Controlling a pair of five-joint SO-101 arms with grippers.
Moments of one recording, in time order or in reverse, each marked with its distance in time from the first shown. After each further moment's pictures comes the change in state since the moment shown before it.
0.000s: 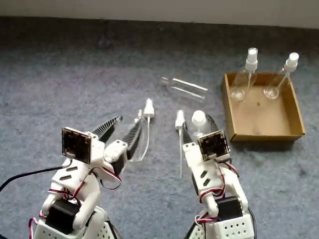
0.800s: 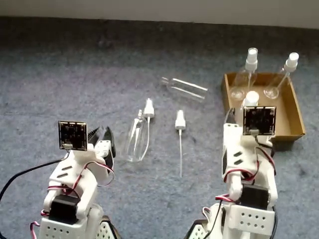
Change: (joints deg) left arm -12.6 0.4 5.5 9.1 0.6; right arm 21.7 26.3 -29.3 7.1 1.1
